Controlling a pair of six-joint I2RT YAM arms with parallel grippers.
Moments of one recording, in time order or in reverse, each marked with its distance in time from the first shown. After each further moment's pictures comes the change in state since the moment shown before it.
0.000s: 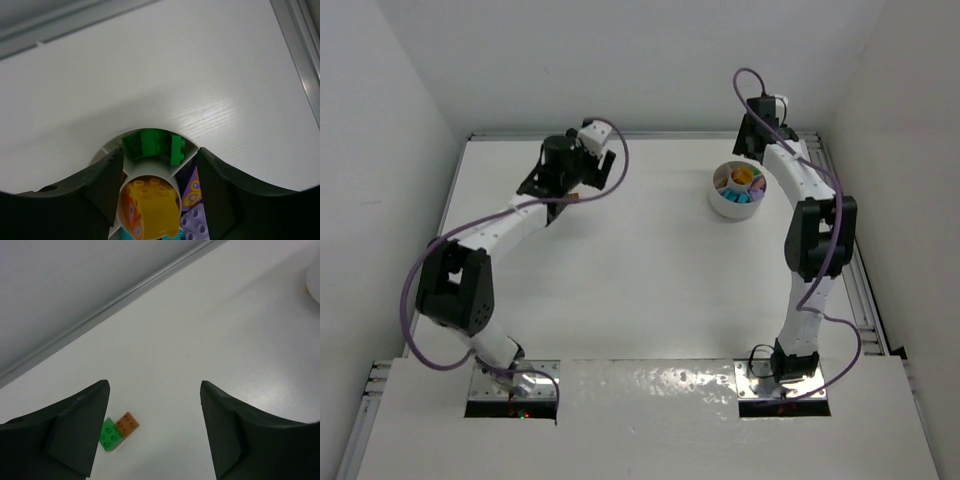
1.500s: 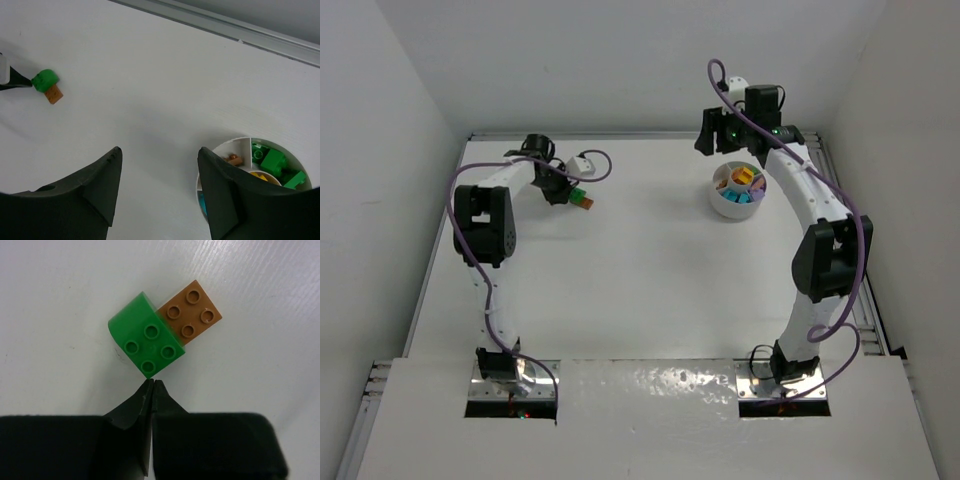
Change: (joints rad) left arm 0.319 0.634 0.611 -0.874 0.352 0.722; right arm 0.075 -0.210 -0.055 0.057 -0.689 -0.318
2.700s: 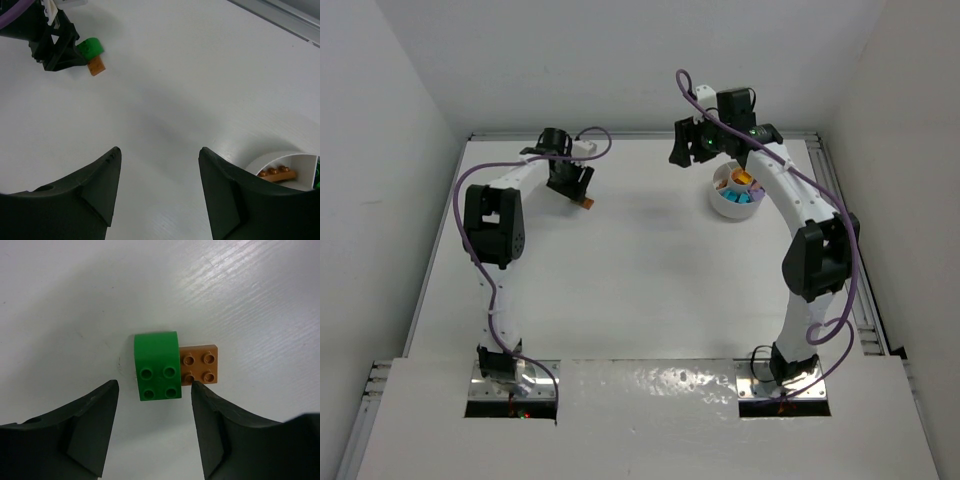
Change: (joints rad) left arm -0.088 0.004 0.045 0.076 -0.220 -0.650; right arm 0.116 0.030 0.060 -0.108 -0.066 -0.049
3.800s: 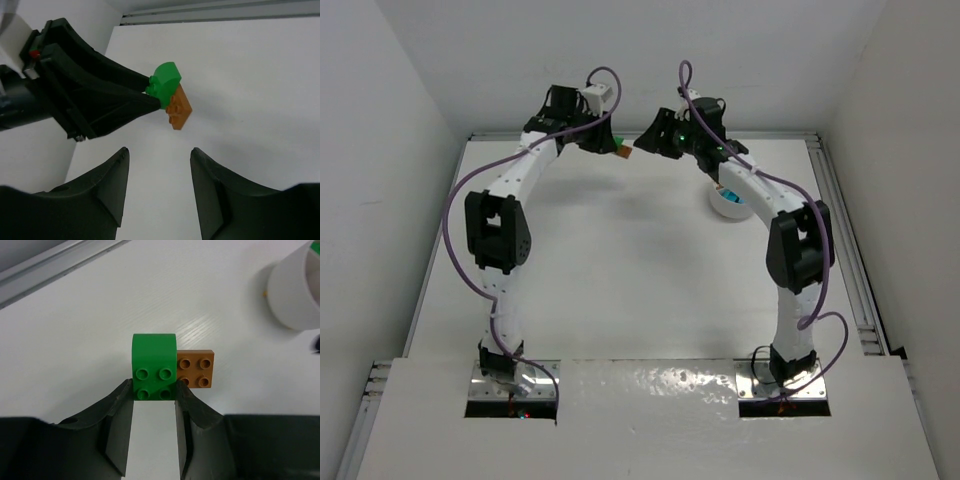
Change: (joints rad) left arm -0.075 -0.041 0.303 0.045 0.229 -0.284; right arm 0.091 0.090 -0.089 0.455 0.023 0.628
